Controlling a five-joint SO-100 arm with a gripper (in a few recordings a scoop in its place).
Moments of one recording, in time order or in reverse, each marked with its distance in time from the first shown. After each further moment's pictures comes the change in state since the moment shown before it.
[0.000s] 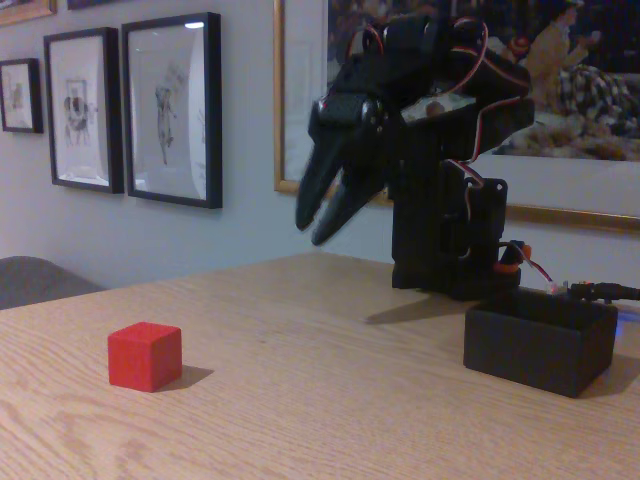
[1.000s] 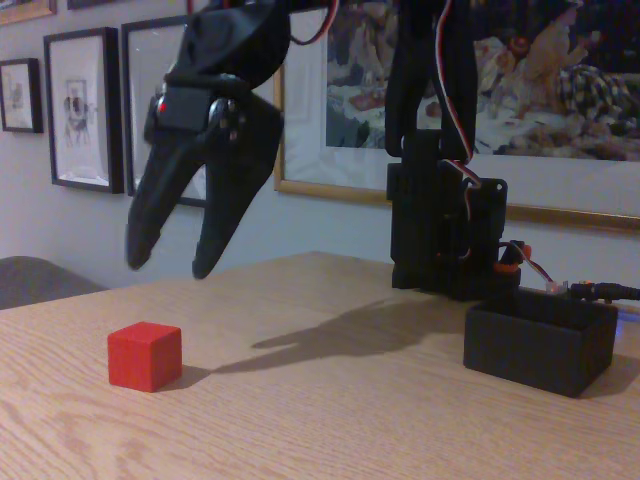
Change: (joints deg) arm -1.5 -79.9 -62.8 2.5 9.1
